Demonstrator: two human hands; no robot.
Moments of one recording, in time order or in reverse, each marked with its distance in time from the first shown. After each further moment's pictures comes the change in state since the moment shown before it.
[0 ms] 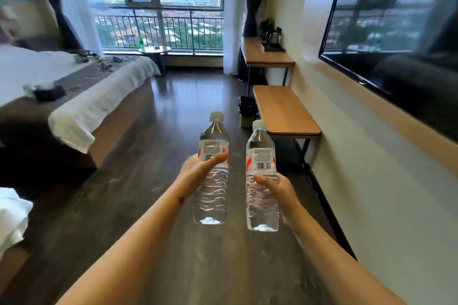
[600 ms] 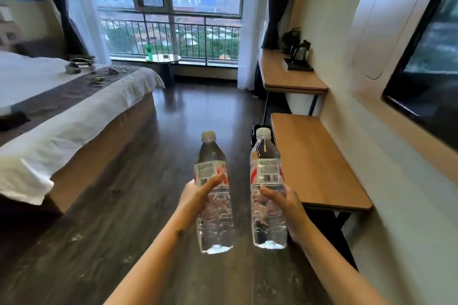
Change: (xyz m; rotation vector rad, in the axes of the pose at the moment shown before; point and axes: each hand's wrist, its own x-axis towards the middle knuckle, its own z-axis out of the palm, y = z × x) left_hand 0.527 0.028 0.021 -0.278 0.115 -0.075; right_hand 0.544 -0.072 -0.037 0.015 -0.137 -0.070
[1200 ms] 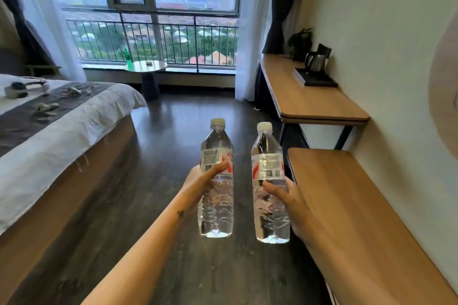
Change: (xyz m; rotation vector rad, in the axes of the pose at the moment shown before) left_hand 0.601 0.128 0.000 -0.017 -0.166 0.008; right_hand 0.590 -0.038 -0.005 -0.011 0.026 0.002
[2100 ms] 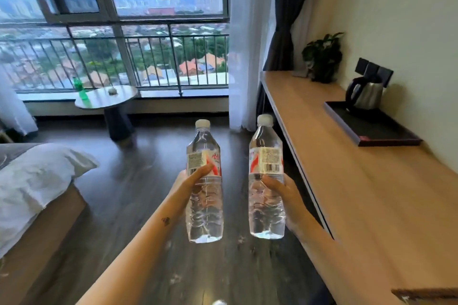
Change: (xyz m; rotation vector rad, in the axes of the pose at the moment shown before) left_hand 0.854 0.121 -0.033 0.033 -0.055 0.032; right_hand 0.860 -0.037 -0.109 0.153 0.028 -0.030
